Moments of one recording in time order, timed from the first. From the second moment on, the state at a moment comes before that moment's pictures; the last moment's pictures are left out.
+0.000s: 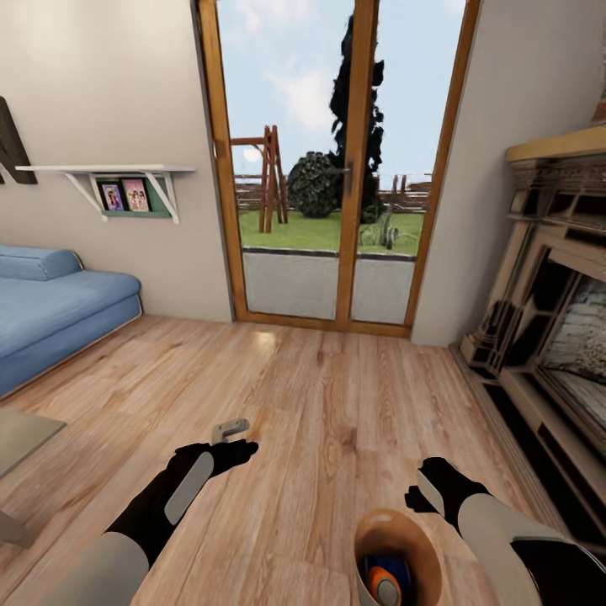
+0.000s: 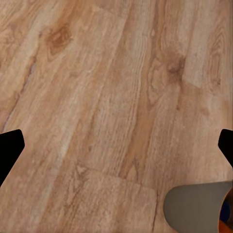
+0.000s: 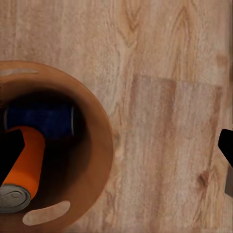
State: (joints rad) left arm -0.60 0.05 -0.31 -0.86 0.69 0.55 0.24; right arm -0.83 -0.05 0.00 -0.16 0.00 0.59 -0.21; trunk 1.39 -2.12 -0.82
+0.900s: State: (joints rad) left arm -0.60 0.05 -0.31 -0.86 0.69 0.55 0.24; right arm -0.83 -0.05 0.00 -0.16 0.00 0.59 -0.21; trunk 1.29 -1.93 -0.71
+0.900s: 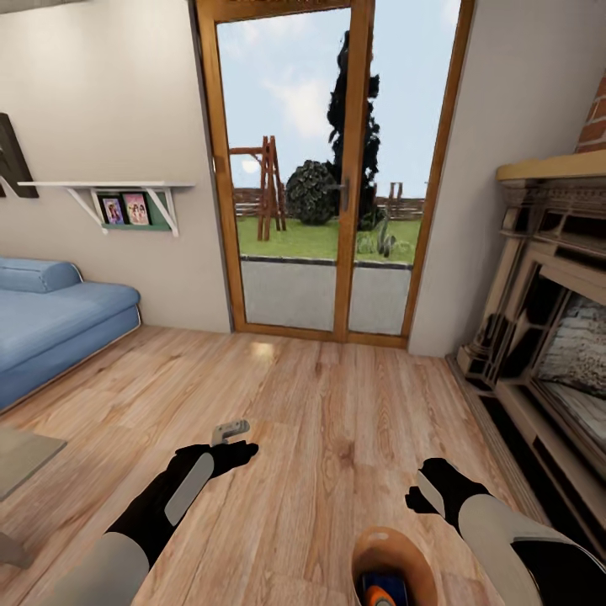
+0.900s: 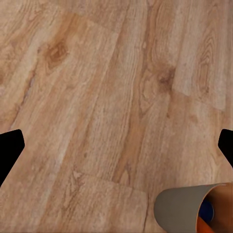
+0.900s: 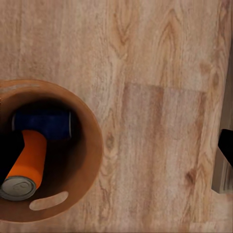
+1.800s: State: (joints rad) left arm -0.60 0.04 -0.32 -0.84 0.69 0.55 0.24; right arm -0.83 -0.05 0.00 -0.15 0.00 0.50 -0.22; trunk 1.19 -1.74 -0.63
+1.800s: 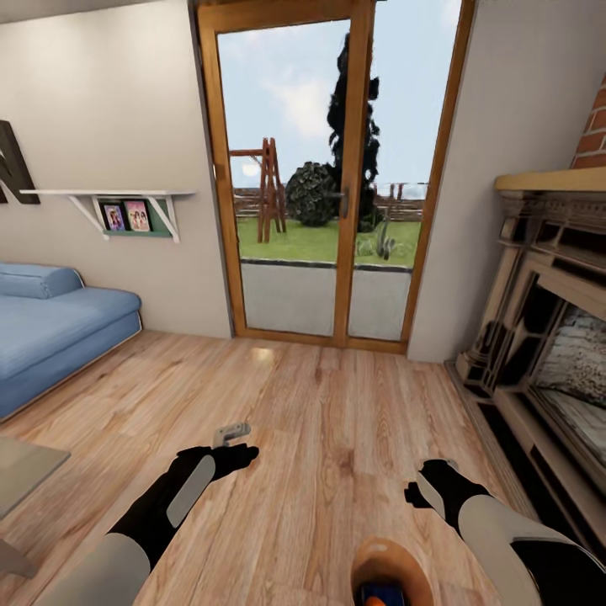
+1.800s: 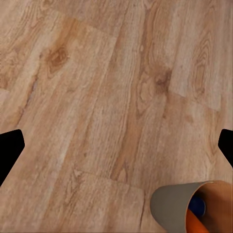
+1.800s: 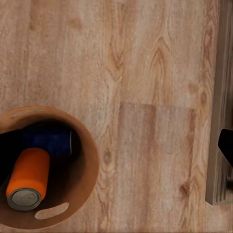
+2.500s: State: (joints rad) left arm -0.60 0.04 -0.37 -0.79 0.69 0.51 0.24; right arm -0.83 -0.04 0.00 -0.15 0.00 0.50 -0.22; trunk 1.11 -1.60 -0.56
